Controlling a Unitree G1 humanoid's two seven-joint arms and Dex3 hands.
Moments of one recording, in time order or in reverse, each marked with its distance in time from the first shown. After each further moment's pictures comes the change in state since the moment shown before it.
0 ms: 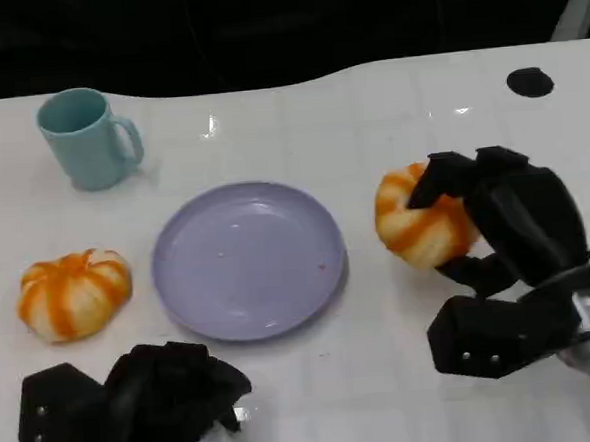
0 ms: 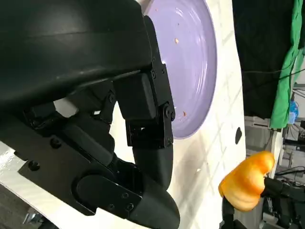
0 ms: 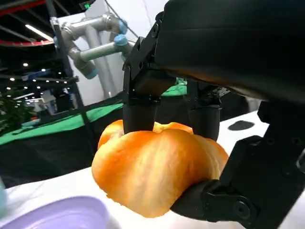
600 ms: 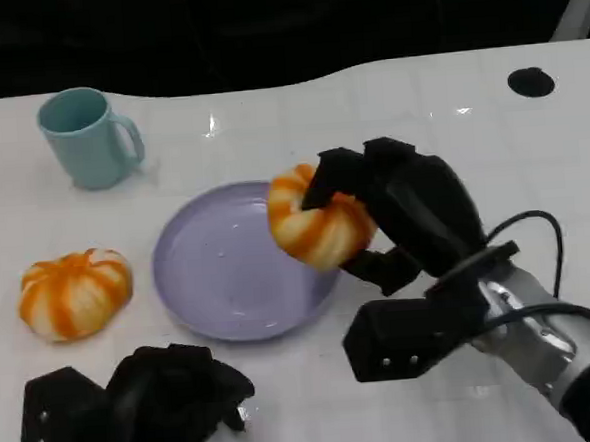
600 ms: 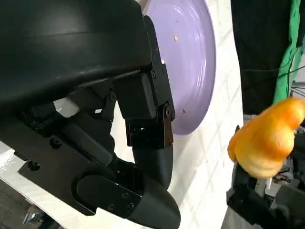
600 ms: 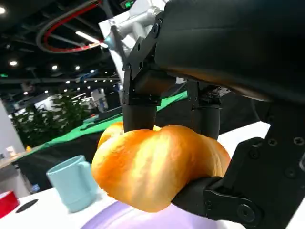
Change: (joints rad) left arm 0.011 -0.003 -0.009 -0.010 0.002 -0.010 0.000; right arm -0.143 0.173 0.088 0.093 -0.021 -0.056 0.013
